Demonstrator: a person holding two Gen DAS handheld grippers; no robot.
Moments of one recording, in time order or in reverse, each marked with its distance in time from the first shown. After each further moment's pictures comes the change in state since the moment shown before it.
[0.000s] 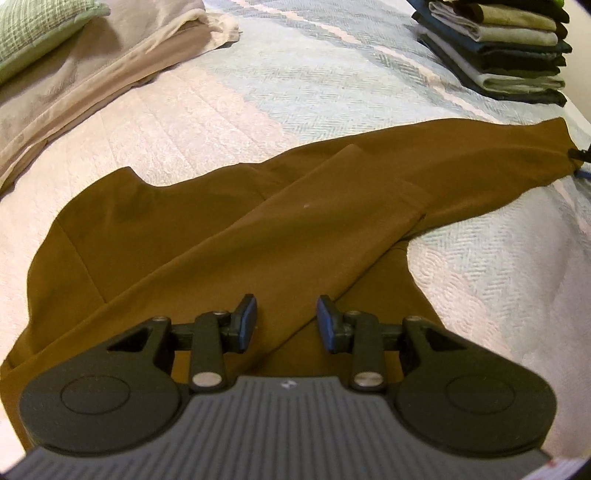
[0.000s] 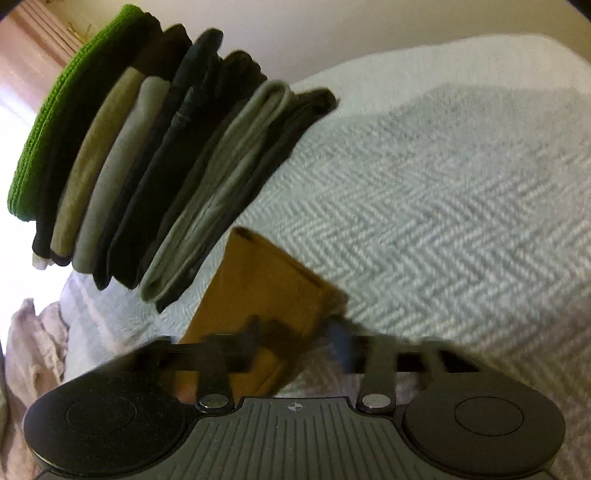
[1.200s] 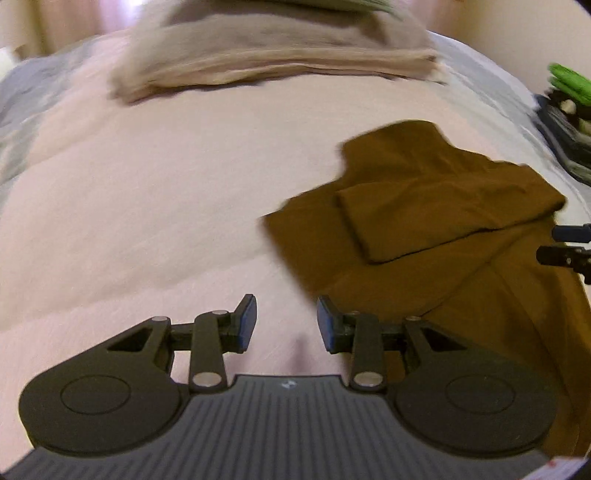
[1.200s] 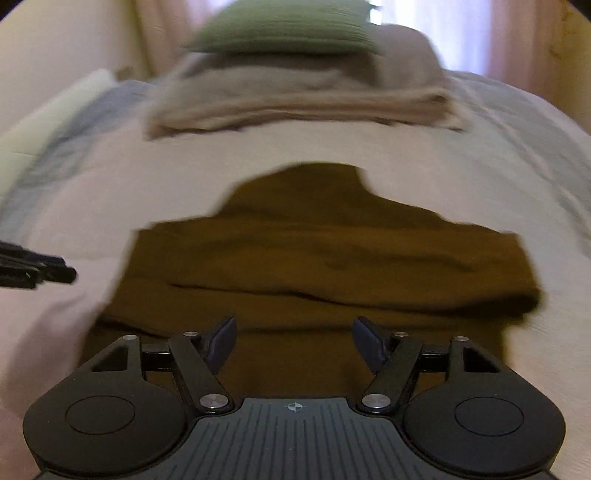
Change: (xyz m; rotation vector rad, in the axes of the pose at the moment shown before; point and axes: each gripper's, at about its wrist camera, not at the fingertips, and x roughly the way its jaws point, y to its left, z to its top) left arm -0.110 0.276 -0.198 -0.334 -0.120 0.054; right arm -0.131 0.366 -0.405 -1.159 0.380 0.363
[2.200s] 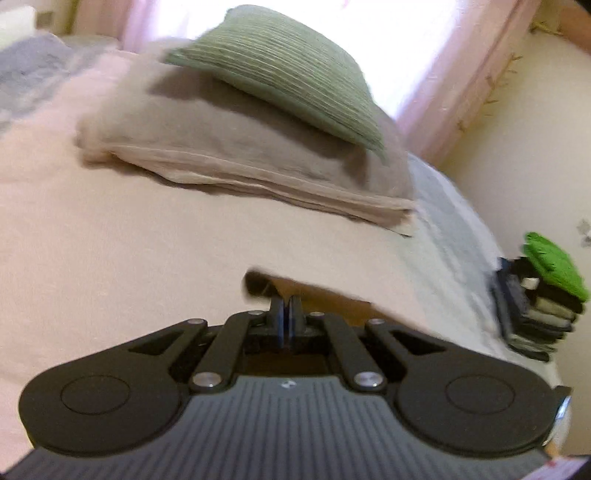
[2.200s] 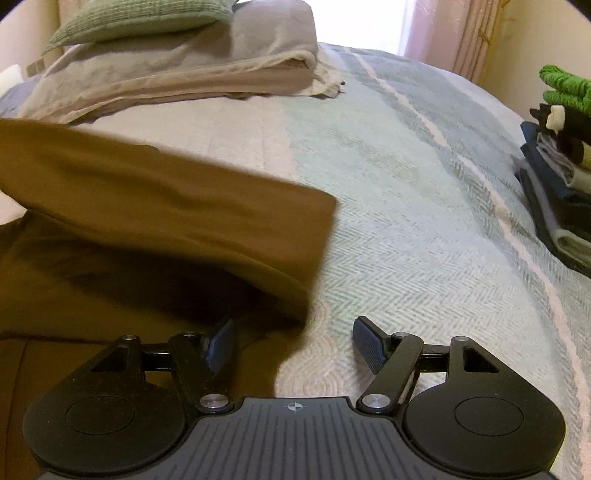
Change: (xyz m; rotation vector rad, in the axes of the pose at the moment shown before) left arm -0.016 -0.012 0.108 -0.329 -0.242 -0.133; right arm 0.035 -0.169 -0.003 0.039 0.010 -0.218
